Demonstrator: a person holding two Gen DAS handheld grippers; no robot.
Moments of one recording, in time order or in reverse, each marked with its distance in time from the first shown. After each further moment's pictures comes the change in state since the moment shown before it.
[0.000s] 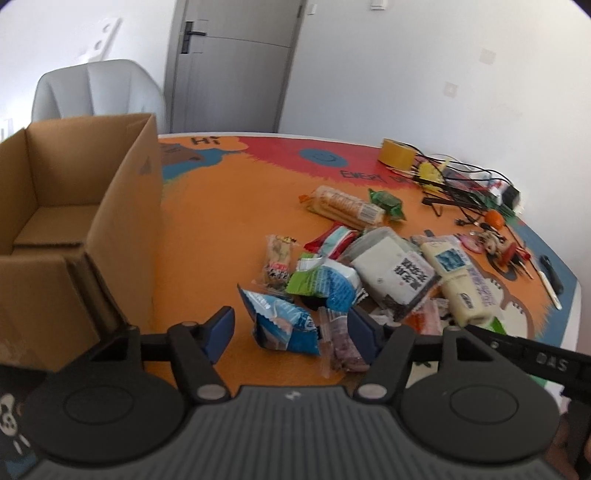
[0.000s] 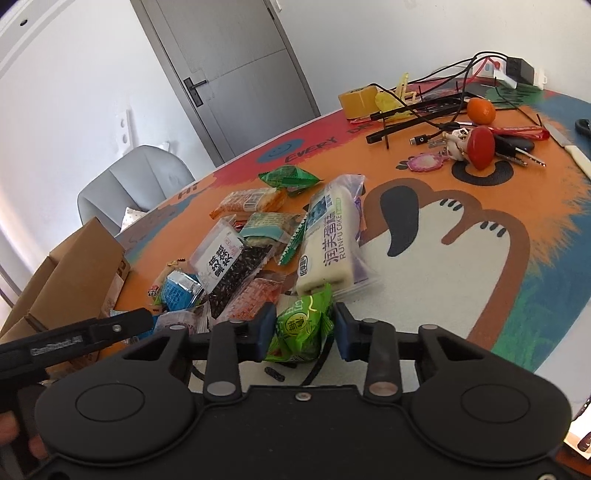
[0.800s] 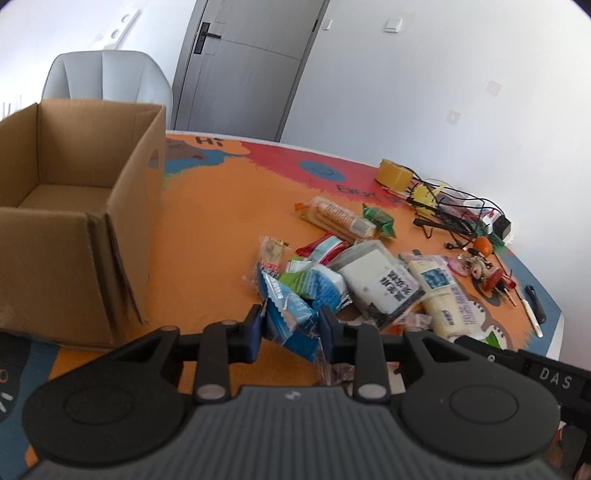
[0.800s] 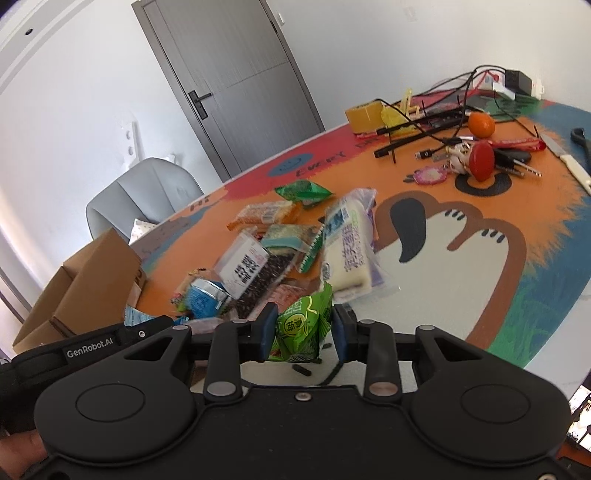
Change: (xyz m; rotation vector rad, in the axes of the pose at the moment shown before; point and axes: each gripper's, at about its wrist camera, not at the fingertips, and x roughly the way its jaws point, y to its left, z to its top) left arm -0.014 0.003 -0.006 -0.091 -0.046 -0.054; right arm -0.021 0.016 0.000 0.009 -0.048 0.010
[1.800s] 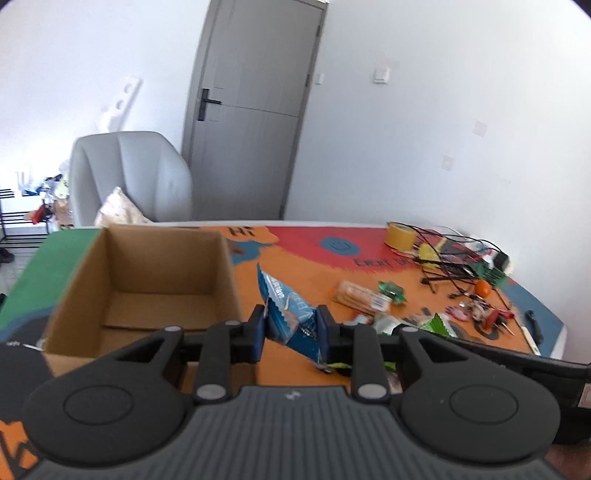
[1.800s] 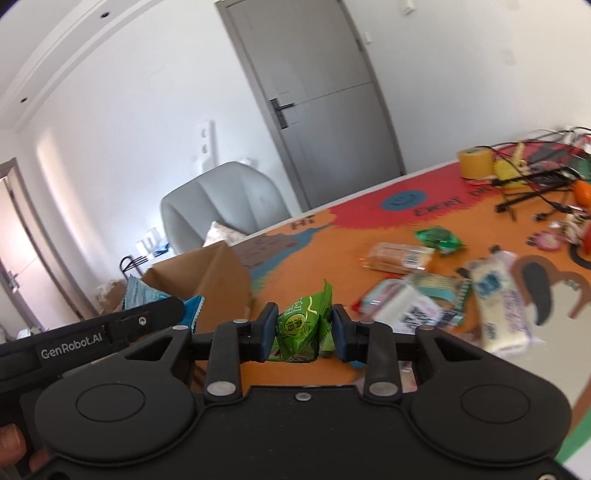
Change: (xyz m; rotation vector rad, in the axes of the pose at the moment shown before) left arm -0.096 0.029 0.053 0.097 -0.170 0.057; right arm -0.003 0.110 0.021 -0.150 -0.044 0.183
